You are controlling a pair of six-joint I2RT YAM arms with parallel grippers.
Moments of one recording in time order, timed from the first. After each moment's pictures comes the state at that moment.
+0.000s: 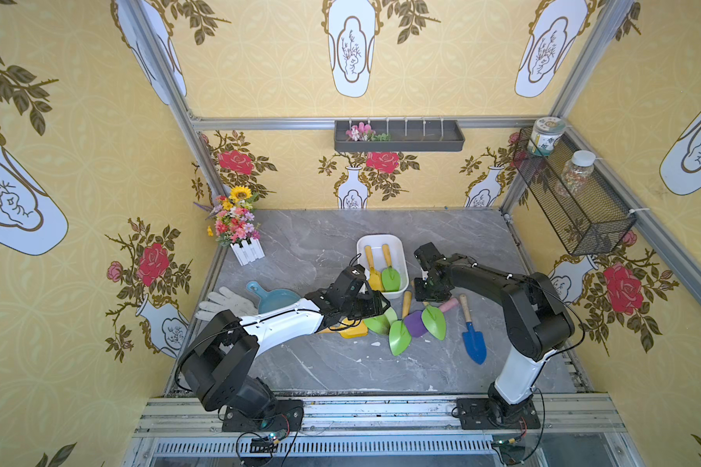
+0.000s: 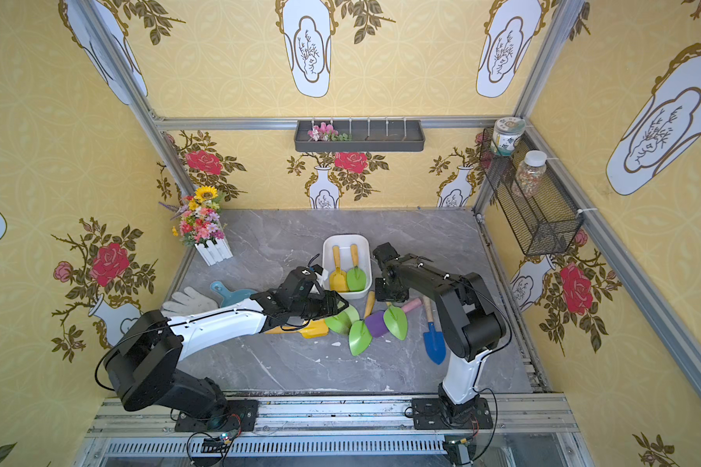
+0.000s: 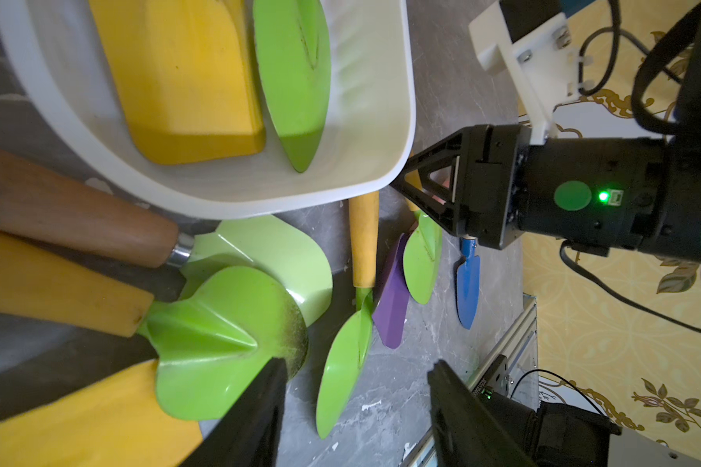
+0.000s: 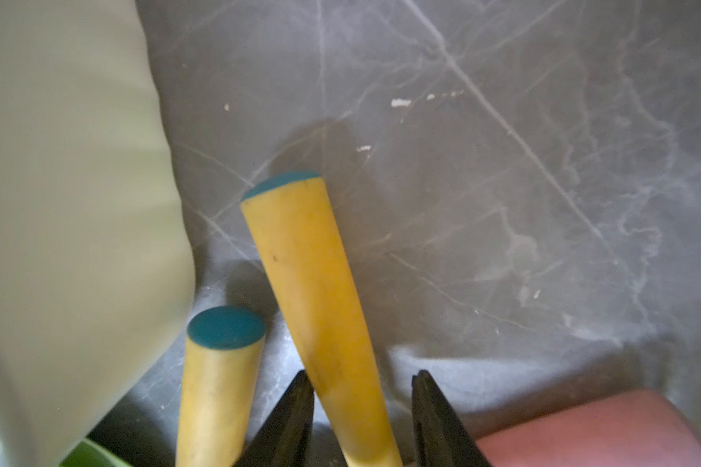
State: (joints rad) left arm -0.78 1.52 0.84 -0.08 0.28 -0.89; right arm 0.40 1.81 1.14 -0.68 0.00 0.42
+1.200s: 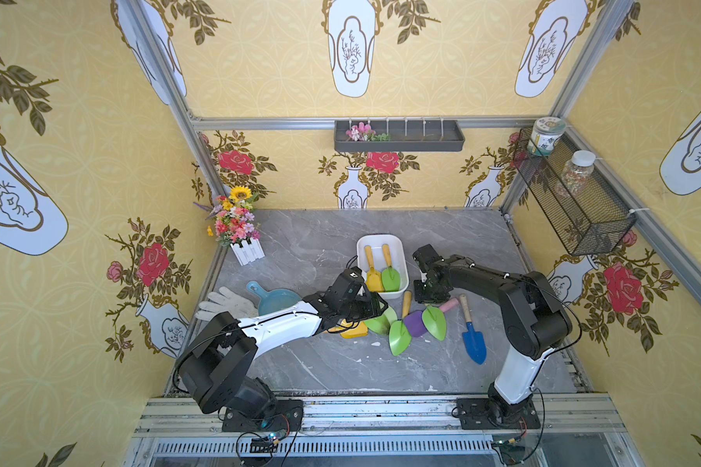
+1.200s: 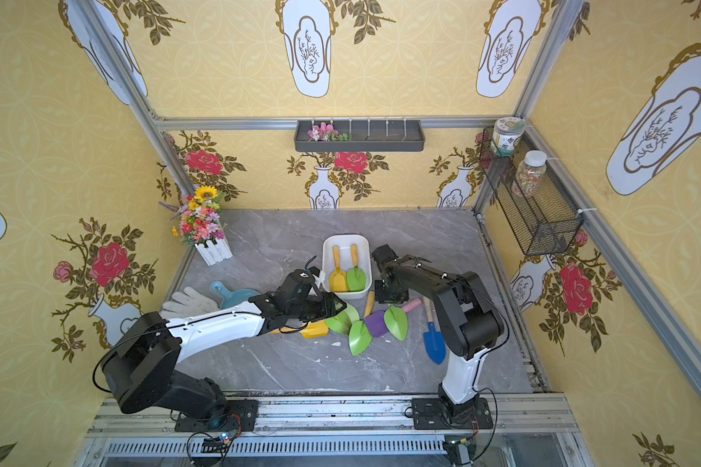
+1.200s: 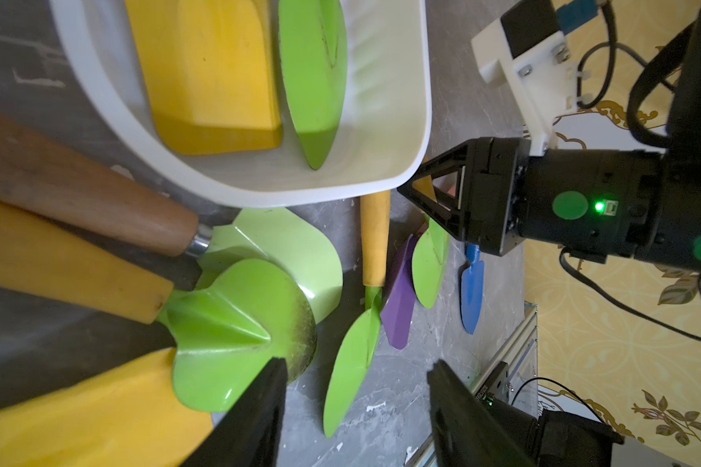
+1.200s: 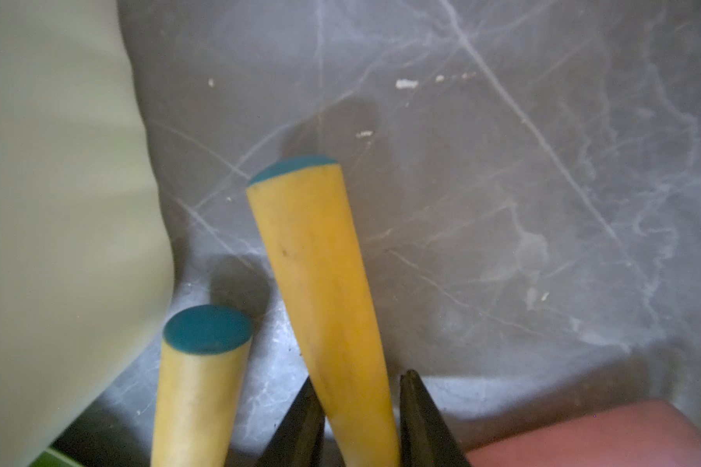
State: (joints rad) left arm -0.78 1.51 0.80 -0.06 0.26 -0.91; right arm 0.41 1.81 1.12 -0.68 0.01 0.40
